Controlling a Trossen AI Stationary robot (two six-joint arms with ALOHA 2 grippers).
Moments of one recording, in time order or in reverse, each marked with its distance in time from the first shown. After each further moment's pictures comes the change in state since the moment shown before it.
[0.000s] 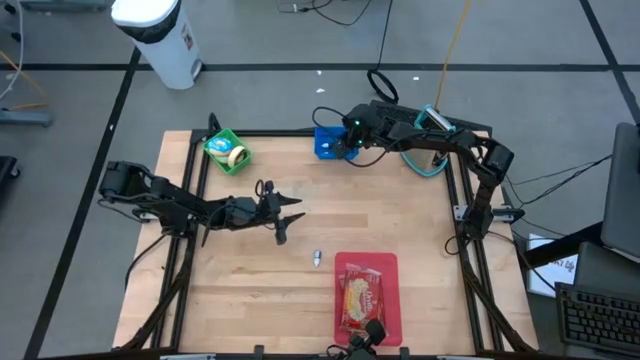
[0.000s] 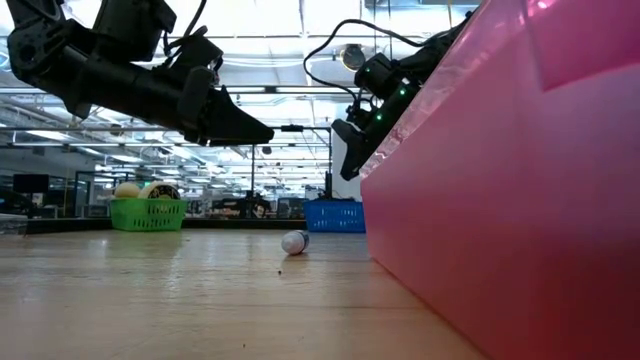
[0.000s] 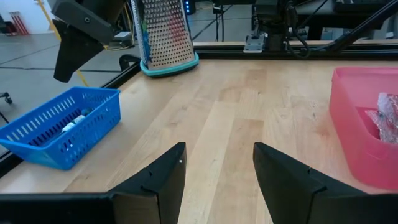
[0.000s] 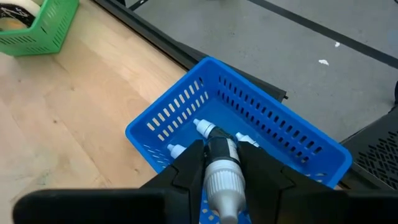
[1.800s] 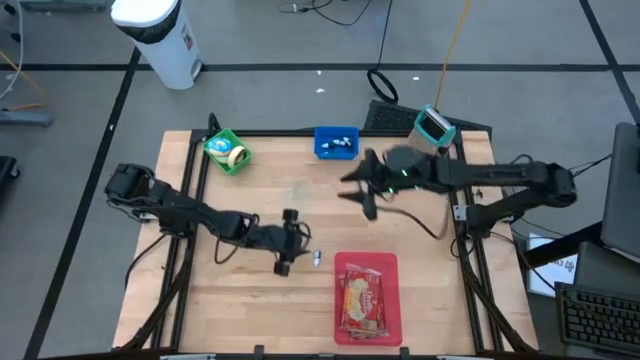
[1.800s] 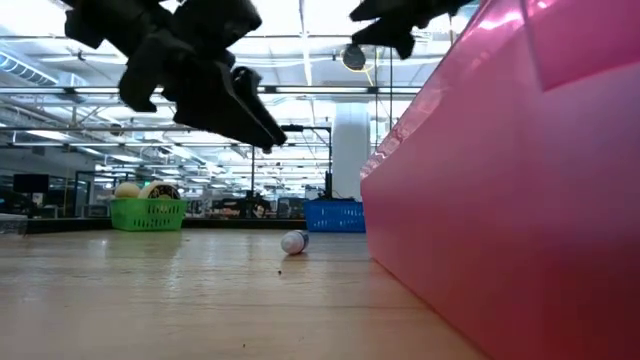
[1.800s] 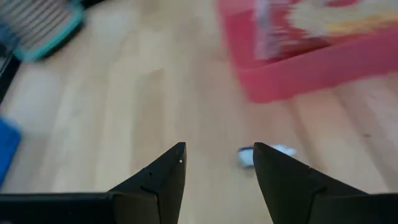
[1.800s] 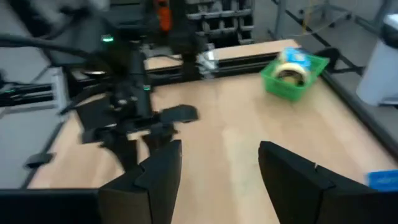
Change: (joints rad) left arm -0.193 0.051 0.393 -0.779 0.068 0.133; right arm 0.433 -0.520 -0.173 -0.021 -0.174 -0.160
